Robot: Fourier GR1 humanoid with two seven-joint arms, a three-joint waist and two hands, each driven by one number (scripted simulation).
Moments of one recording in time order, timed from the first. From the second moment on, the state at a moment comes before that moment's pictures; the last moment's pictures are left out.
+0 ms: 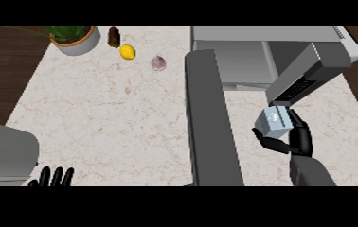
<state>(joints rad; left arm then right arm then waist) 0.71 0.12 -0.29 -2.02 0.23 -0.02 -0.58 -0.35 -0.17 -0.31 -0.51 0.10 -0.09 -1.06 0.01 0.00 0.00</state>
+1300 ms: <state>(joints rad) 0.76 0.16 -0.28 -2.02 0.26 -0.06 -0.63 -0.48 -0.12 -0.35 -0.39 0.06 -0.08 -1.08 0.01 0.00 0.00</state>
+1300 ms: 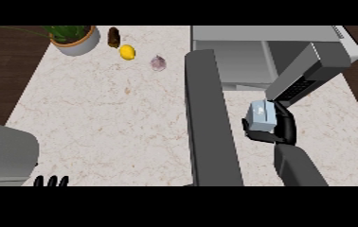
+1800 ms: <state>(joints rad) 0.79 0.15 -0.33 -2.03 0.24 -0.04 -0.63 -0.21 -0.10 -0.22 -0.86 0.06 -0.06 -0.90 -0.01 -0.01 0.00</state>
